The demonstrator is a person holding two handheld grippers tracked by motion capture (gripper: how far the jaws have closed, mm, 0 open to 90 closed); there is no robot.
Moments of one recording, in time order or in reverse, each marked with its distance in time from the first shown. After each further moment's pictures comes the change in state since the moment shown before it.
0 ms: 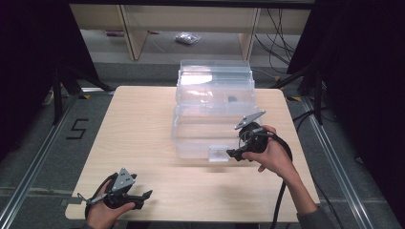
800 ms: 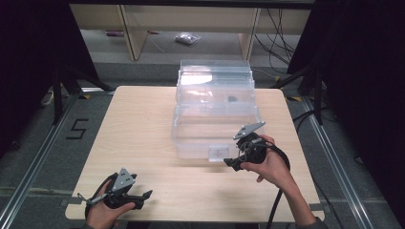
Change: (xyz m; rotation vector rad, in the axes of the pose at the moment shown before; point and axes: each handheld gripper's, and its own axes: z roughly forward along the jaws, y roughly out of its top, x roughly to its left) left arm 0.000 0.000 0.000 0.001 0.001 0.002; right arm 0.019 -0.018 0.006 -0.028 0.019 0.011
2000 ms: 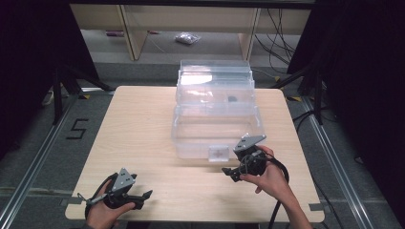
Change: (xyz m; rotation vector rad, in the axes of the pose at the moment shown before) left arm 0.000 0.000 0.000 0.000 -0.003 0.001; right arm 0.012 -0.026 0.014 -0.084 0.030 -0.065
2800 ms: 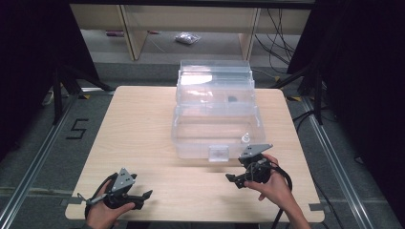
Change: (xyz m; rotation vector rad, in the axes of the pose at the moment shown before) left arm -0.001 0.000 0.001 -0.019 -0.003 -0.007; right arm 0.000 -0.032 0.005 -0.009 0.014 0.084
